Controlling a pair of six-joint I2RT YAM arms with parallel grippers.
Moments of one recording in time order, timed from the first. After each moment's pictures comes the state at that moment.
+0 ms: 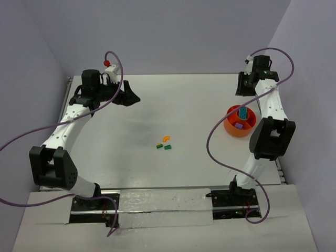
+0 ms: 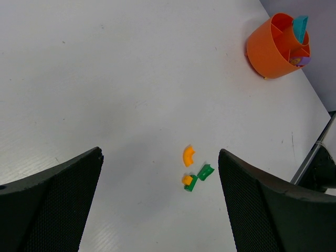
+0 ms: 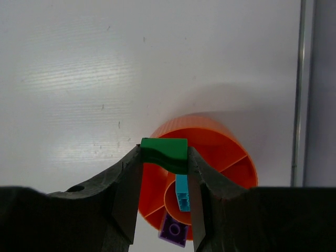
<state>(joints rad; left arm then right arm) -0.17 1.49 1.29 -0.31 0.66 -0.13 -0.19 1.81 1.73 -0.85 -0.10 -0.04</state>
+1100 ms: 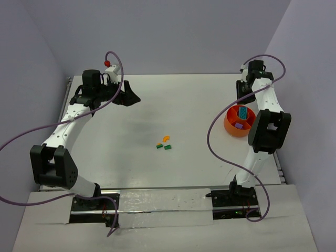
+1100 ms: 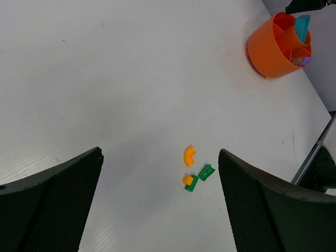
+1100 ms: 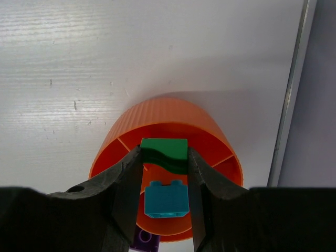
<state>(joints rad) -0.17 1.50 1.29 -0.31 0.66 -0.13 -0.19 1.93 1.76 -0.93 0.00 -0.16</state>
